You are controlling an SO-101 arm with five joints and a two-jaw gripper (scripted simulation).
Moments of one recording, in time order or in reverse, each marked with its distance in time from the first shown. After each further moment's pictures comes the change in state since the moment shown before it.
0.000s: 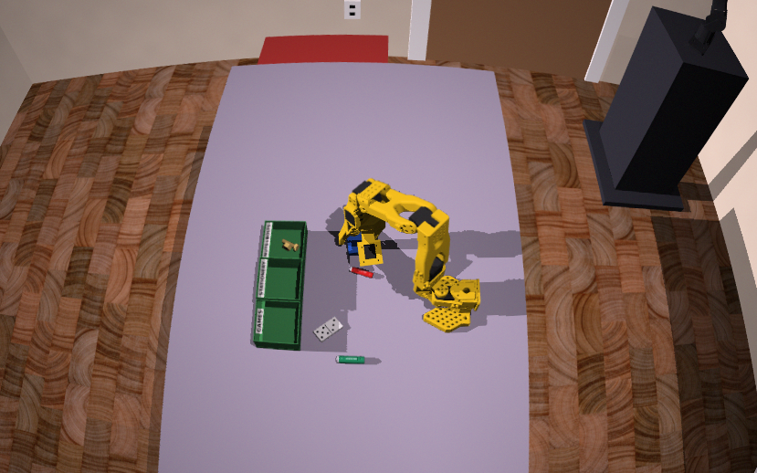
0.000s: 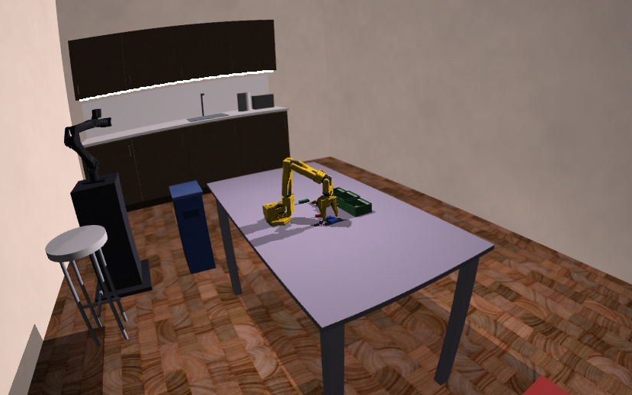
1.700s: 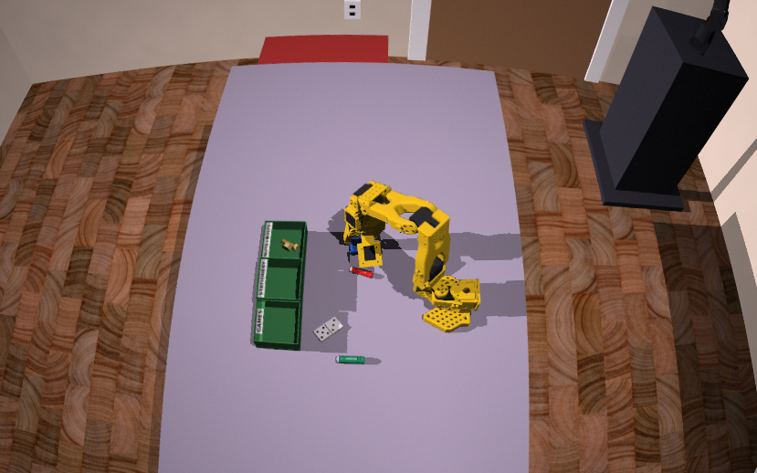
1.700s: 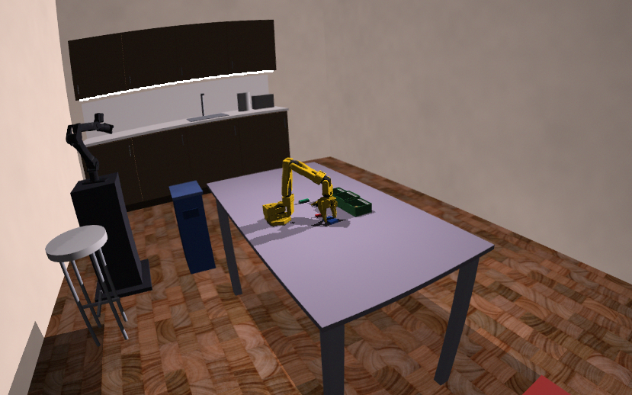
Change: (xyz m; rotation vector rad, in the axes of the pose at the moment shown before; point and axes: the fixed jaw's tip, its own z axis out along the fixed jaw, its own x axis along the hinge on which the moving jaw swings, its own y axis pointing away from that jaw) arm 0.002 -0.002 0.005 0.026 0.026 -0.001
